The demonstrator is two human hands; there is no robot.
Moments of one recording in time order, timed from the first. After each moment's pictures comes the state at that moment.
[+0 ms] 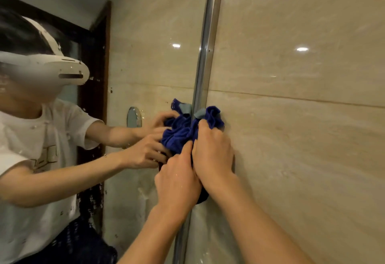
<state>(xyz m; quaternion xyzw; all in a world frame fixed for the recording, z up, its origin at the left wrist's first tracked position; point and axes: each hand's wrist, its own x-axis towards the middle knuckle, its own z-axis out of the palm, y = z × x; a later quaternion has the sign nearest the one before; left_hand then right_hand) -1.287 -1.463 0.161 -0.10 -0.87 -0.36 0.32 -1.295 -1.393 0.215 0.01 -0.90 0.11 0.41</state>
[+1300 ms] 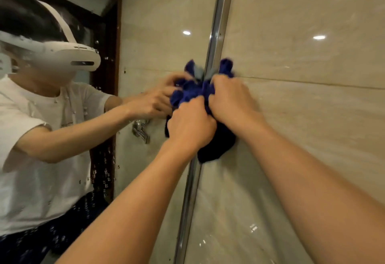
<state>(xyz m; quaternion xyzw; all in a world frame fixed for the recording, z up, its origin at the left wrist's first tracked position) -1.290 -1.466 0.232 -0.10 -0.88 -0.35 0.30 -1.287 -1.380 0.286 0.05 -0.93 0.11 0.36</state>
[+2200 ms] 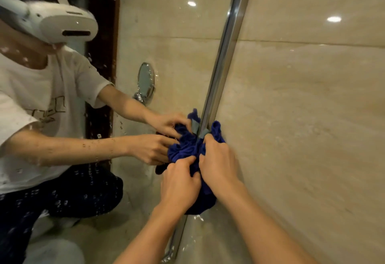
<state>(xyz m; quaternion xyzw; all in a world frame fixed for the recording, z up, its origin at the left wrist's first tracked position) -1.296 -1.474 0.035 -0.07 -0.87 -0.45 0.19 -1.285 -1.390 0.107 0.00 -0.97 0.10 0.23</state>
